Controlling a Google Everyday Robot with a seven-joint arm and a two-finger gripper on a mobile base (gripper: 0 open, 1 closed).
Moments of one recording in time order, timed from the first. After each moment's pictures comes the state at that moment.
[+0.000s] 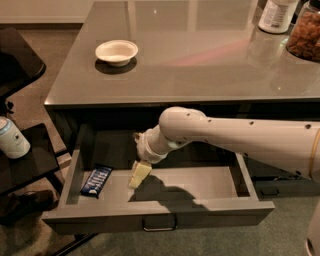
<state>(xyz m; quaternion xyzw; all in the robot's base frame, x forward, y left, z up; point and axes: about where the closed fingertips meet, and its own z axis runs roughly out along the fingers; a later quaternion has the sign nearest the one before) 0.551 0.080 0.643 -0.68 0.66 0.16 0.29</state>
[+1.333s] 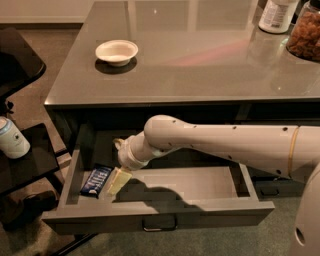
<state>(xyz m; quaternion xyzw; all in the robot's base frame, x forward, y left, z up) 0.530 0.146 0.639 -0.67 0.64 0.23 0.32</state>
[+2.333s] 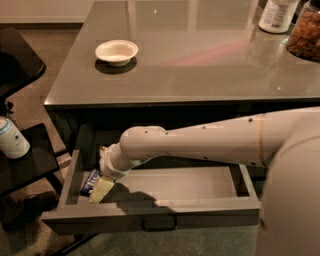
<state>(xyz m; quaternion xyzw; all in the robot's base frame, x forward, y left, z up) 0.512 0.196 0.621 -0.67 0.65 0.21 0.30</state>
